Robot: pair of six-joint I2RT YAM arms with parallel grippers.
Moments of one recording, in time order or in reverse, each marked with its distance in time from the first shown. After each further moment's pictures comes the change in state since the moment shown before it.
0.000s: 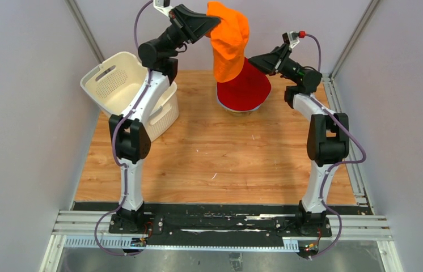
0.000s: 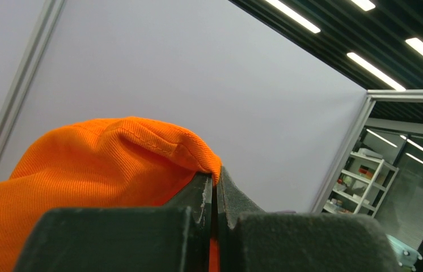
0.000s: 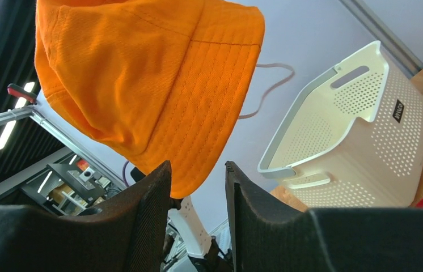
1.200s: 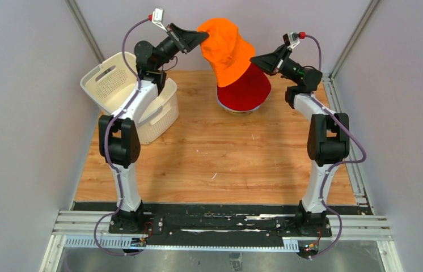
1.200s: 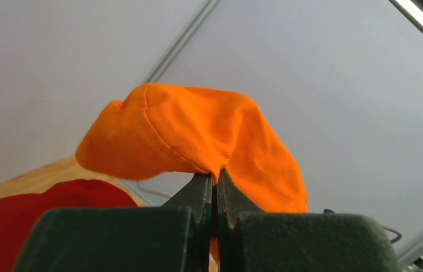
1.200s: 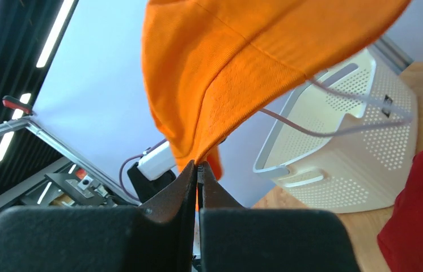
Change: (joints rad) left arm 0.089 -0.108 -0.356 -0.261 -0.017 0.304; right arm 0.007 0.000 -0.019 -0.031 0.003 -0.009
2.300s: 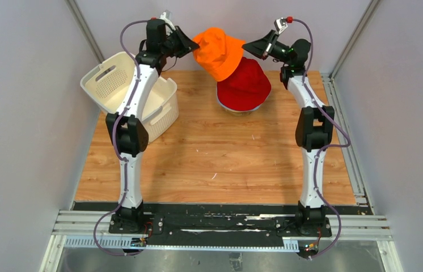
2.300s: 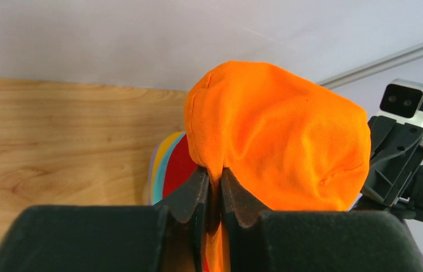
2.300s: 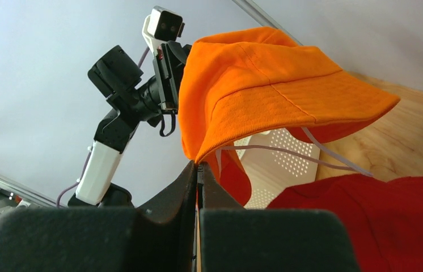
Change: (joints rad) left arm 0.031 0.209 0.579 -1.245 -0.357 0.530; right arm -0.004 0.352 0.660 -0.653 -0.042 -0.370
